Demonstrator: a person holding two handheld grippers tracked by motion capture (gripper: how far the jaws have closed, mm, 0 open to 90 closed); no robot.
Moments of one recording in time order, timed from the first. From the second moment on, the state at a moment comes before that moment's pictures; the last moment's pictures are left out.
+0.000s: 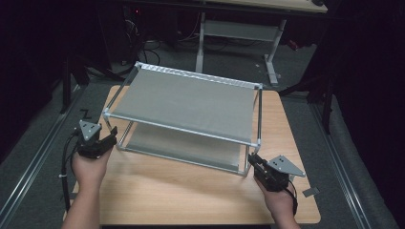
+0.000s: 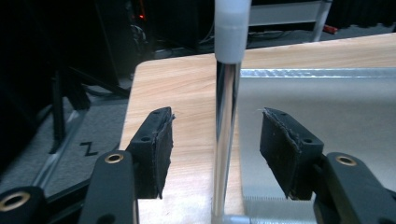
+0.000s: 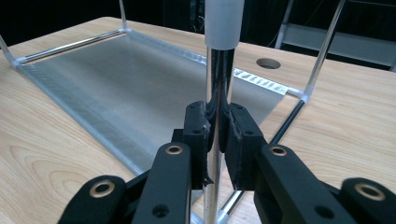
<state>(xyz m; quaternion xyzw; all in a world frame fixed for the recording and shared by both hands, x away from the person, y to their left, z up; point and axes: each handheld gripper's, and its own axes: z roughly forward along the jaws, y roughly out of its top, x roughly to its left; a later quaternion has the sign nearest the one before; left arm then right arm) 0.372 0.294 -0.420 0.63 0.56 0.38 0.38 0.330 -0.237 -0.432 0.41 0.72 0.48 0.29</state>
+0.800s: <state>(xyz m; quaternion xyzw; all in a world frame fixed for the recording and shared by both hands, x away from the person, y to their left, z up) 0.355 0.301 -0.429 0.64 0.55 0.37 0.40 0.336 -0.235 -0.432 0.41 0.73 0.47 0.29</state>
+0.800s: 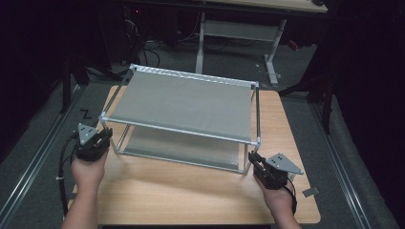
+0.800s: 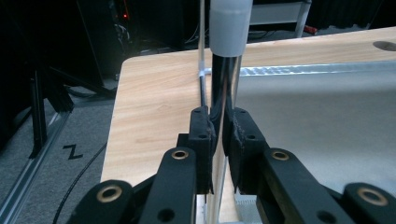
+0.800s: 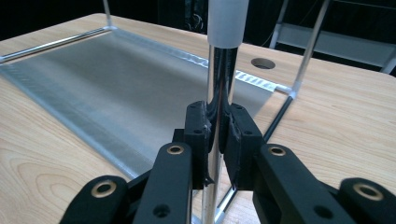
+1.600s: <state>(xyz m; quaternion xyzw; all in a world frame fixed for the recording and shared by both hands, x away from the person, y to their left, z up) 0.243 0.243 -0.435 0.68 0.46 0.34 0.45 0.376 -0.264 -0.412 0.48 0.69 0.44 0.32</state>
